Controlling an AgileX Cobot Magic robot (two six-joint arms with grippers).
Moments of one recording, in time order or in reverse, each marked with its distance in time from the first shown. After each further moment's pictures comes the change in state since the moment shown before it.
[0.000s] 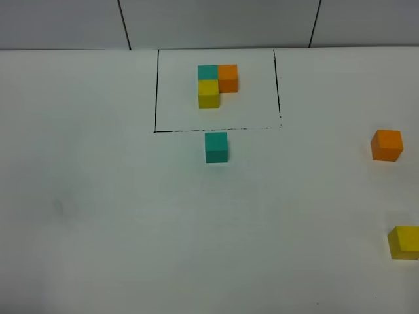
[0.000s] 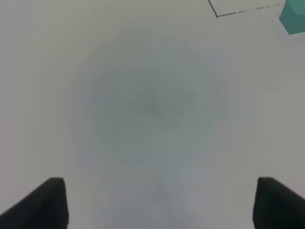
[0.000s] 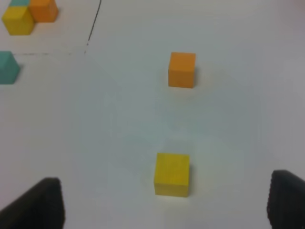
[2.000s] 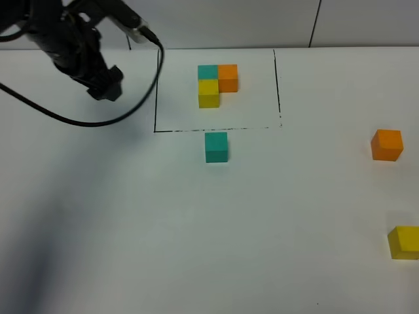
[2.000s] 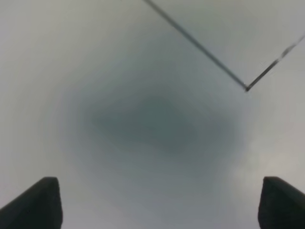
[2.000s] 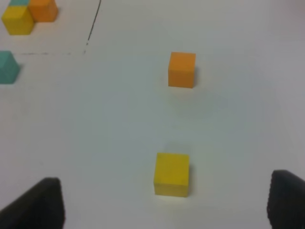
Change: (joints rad) left arm -0.109 1.911 -1.083 0.022 -0.241 0.396; right arm 0.000 0.000 0.000 -0.002 0.000 0.000
